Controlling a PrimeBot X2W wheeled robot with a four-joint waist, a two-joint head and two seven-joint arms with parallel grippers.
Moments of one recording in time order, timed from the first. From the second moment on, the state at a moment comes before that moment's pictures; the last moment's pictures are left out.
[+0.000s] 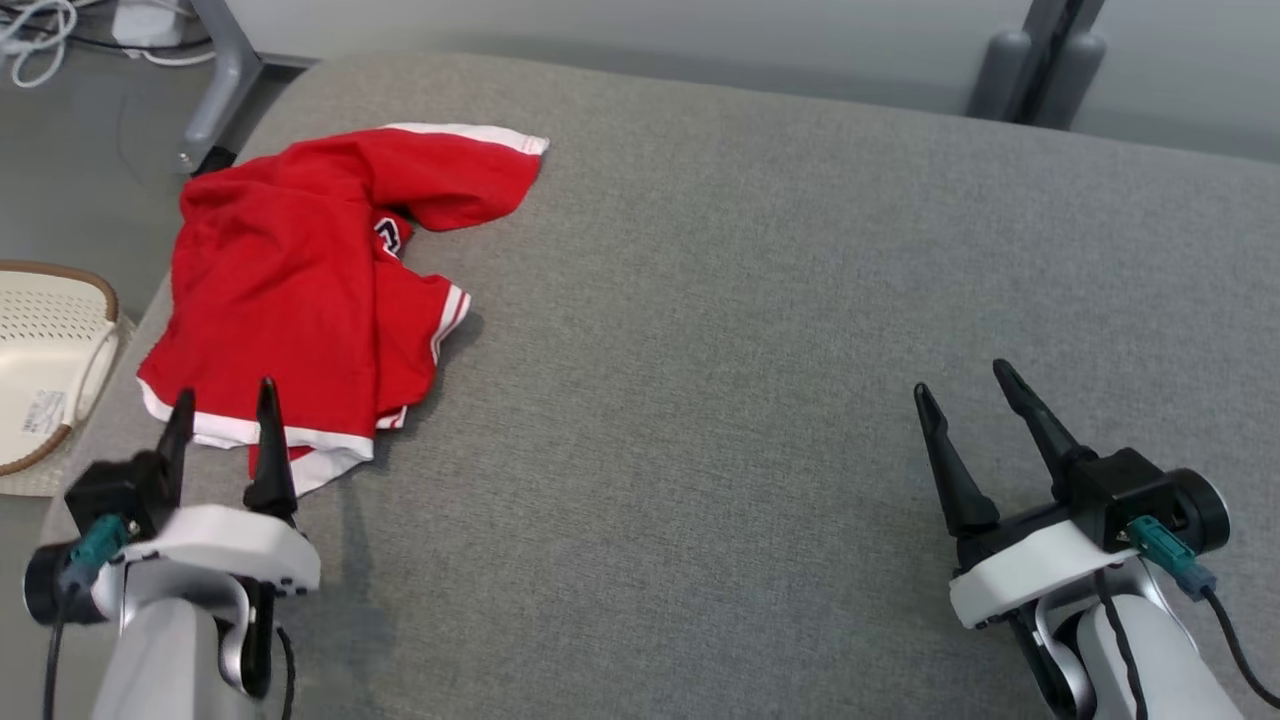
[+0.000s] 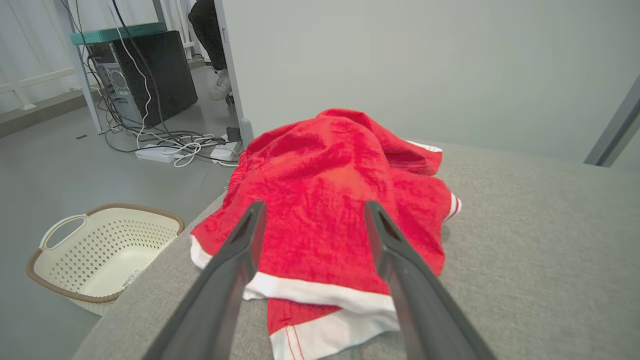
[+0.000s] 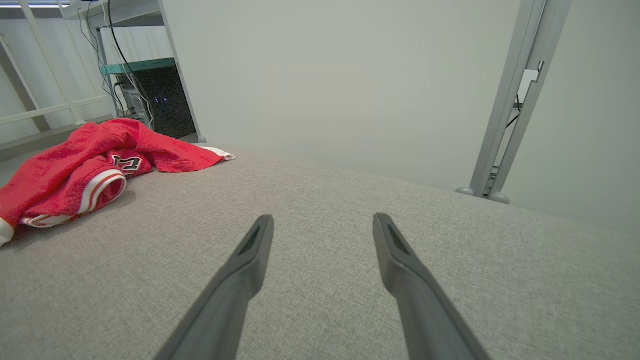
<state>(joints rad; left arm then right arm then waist) -0.29 0.07 0.17 0.52 -0.12 -0.07 -0.26 -0.24 -0.10 0.17 0.31 0.10 0.13 -0.26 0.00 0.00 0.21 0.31</state>
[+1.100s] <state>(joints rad) -0.87 0.26 0.17 1.22 -0.28 -0.13 -0.26 -0.34 -0.13 0.16 0.29 0.08 0.13 -0.26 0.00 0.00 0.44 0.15</state>
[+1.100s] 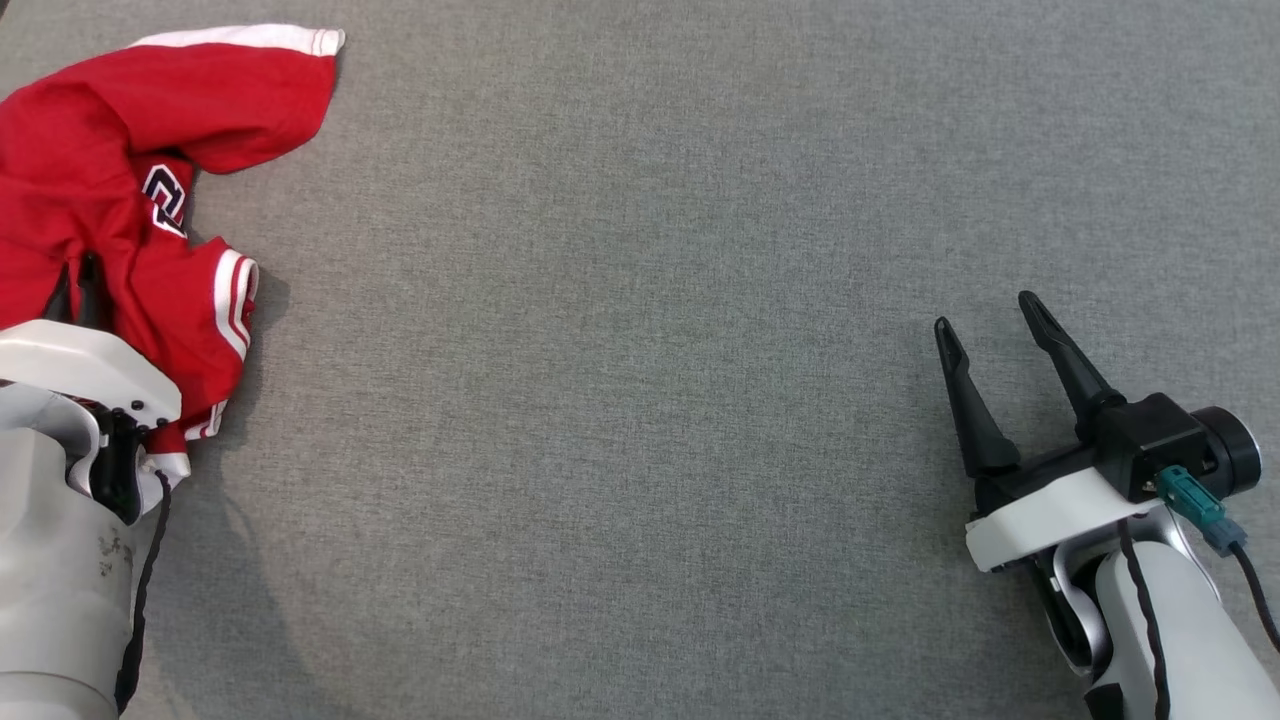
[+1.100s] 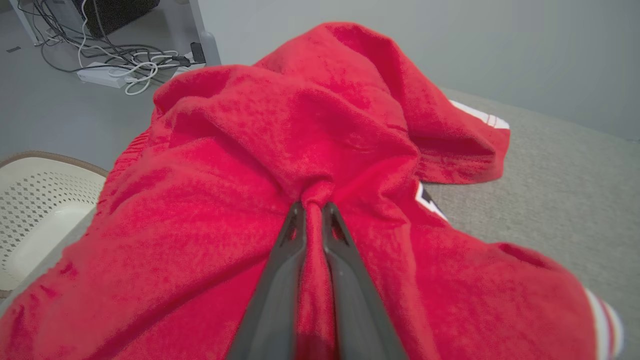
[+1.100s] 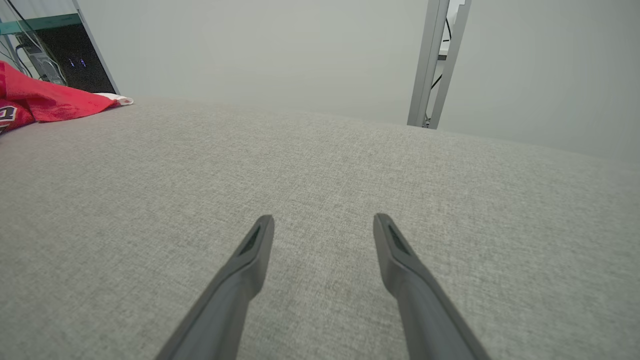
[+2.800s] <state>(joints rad) -0.48 0.05 -0.44 0.53 -0.36 -0.03 -0.26 -0.21 -0.05 0.14 0.31 0.13 0.13 -0.26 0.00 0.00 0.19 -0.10</state>
